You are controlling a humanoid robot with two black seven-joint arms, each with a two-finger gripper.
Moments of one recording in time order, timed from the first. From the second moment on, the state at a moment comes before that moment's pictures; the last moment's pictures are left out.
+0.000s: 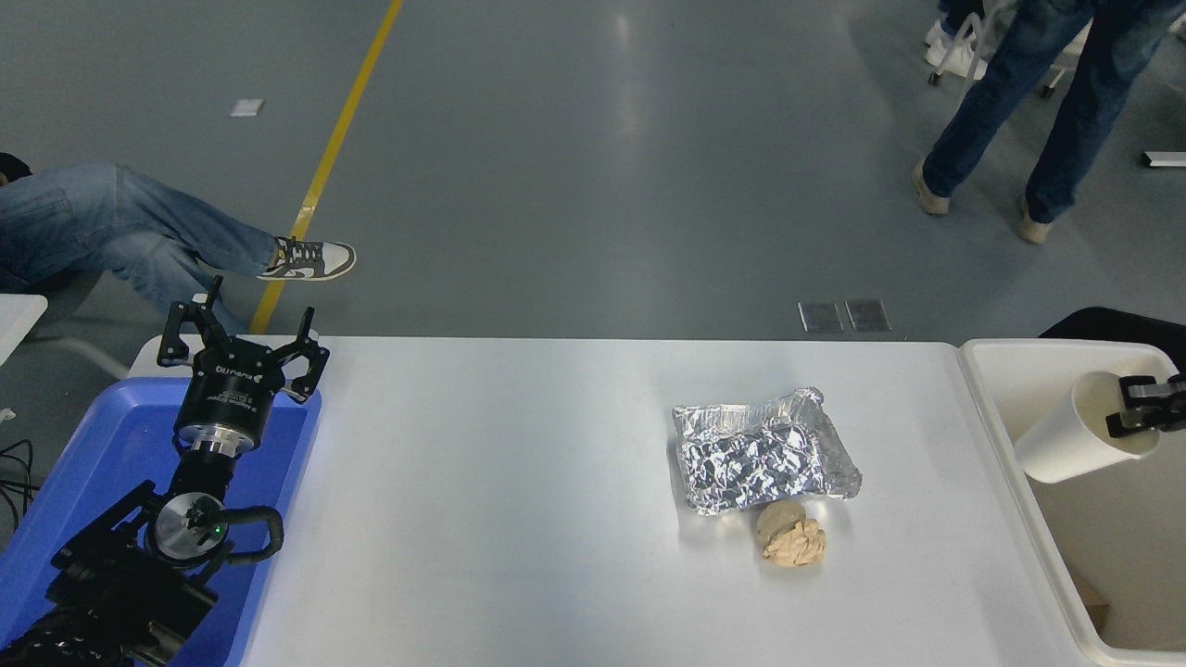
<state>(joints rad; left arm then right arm) -0.52 0.23 -1.00 -0.46 -0.12 -0.70 -0.39 2.03 -0.97 -1.10 1.21 -0.99 0.76 0.19</state>
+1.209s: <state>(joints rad) -0.52 0.23 -1.00 -0.46 -0.12 -0.69 -0.39 1.62 -0.91 -1.16 0.71 -0.92 0.51 0.27</state>
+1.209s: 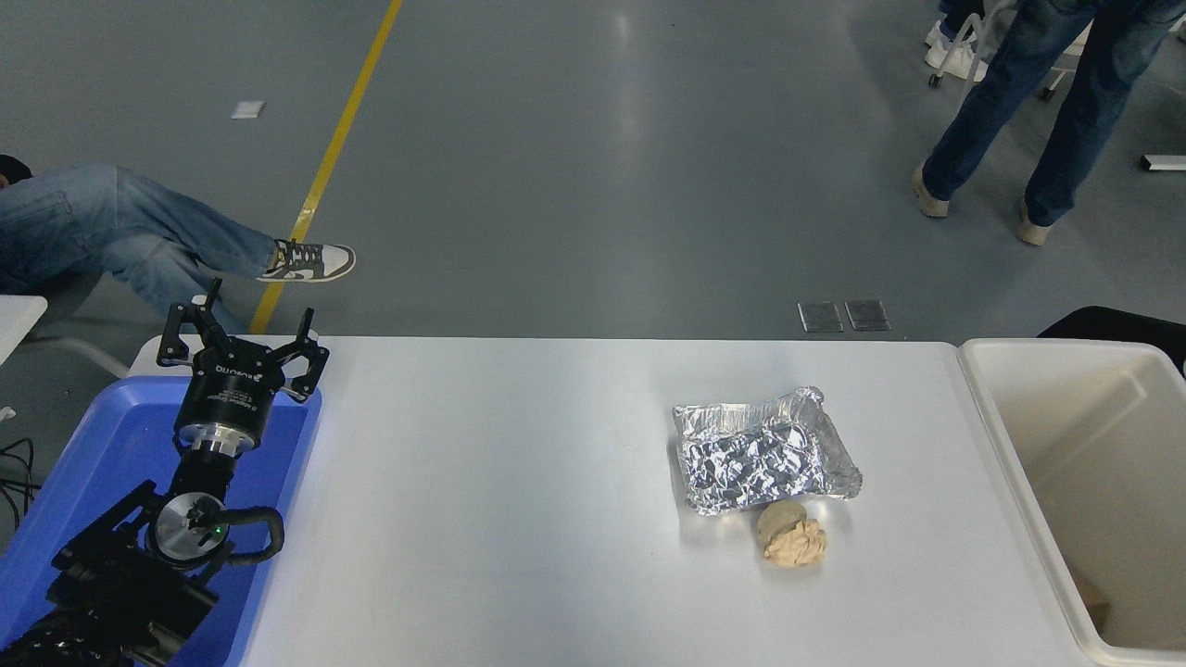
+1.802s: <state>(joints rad) -0.53 0.23 -1.00 -0.46 -0.12 -0.69 -0.39 0.85 -0.67 -0.41 0.36 -0.84 0.36 0.08</state>
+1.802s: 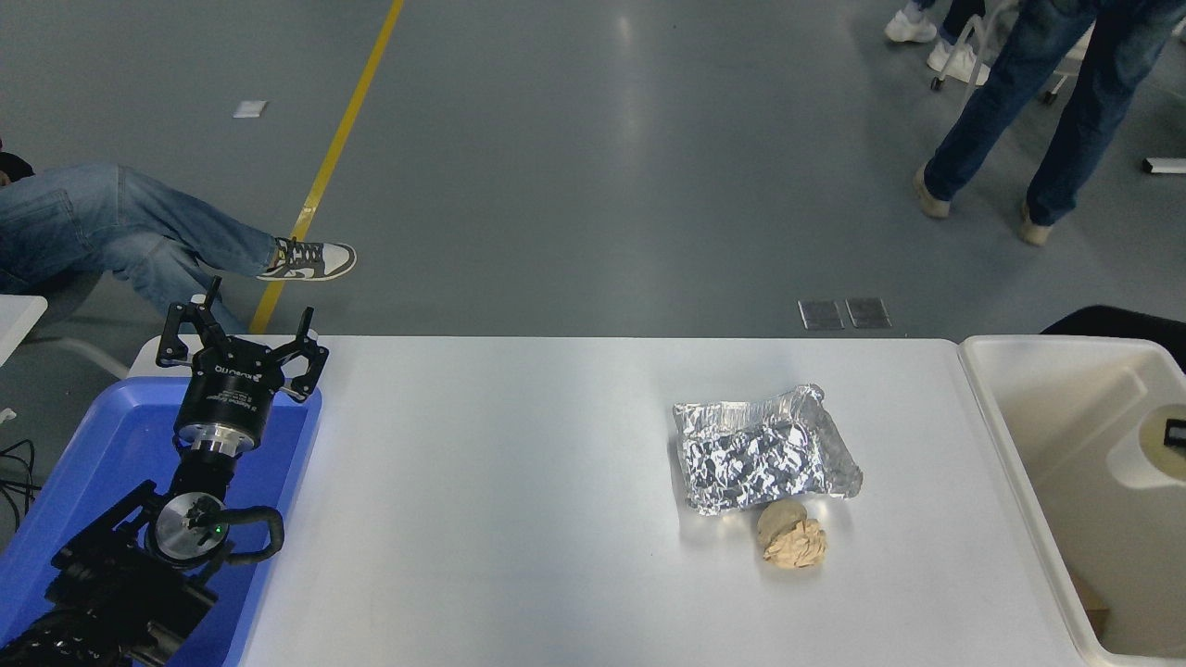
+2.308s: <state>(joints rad) -0.53 0.23 -1.00 -0.46 -0.12 -0.69 -0.39 0.72 -0.62 -0.28 0.35 -0.74 0.25 0.00</state>
